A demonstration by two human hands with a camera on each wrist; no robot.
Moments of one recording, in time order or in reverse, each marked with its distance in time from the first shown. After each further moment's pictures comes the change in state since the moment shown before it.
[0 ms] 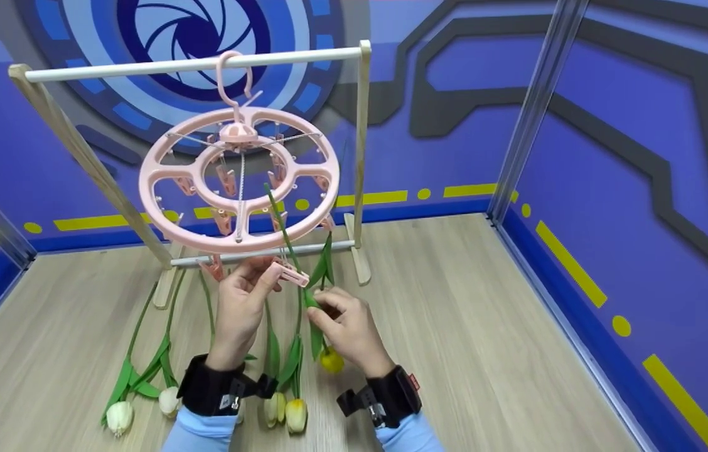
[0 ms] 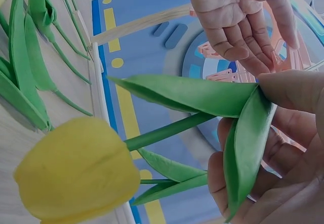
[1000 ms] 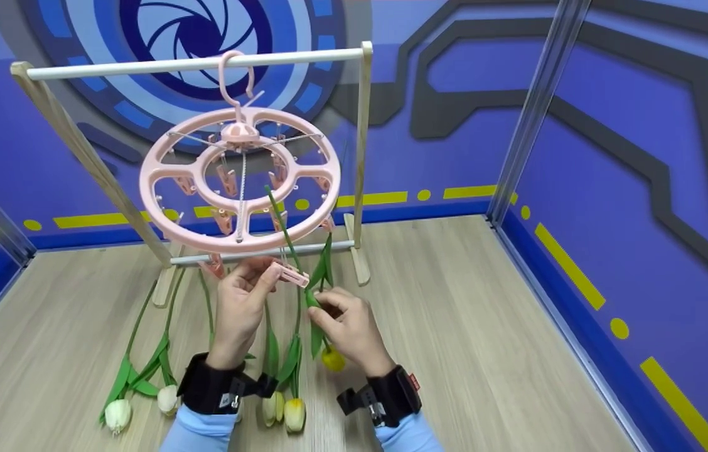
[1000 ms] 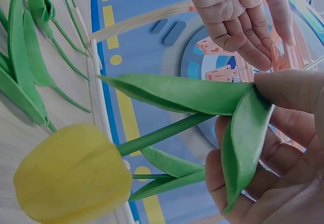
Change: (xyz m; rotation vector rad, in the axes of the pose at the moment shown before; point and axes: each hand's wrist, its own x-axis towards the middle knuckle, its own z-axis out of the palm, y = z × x) left_hand 0.000 0.001 0.002 0.013 0.040 0.014; right_hand 0.001 0.000 -0.002 -0.019 0.009 0.021
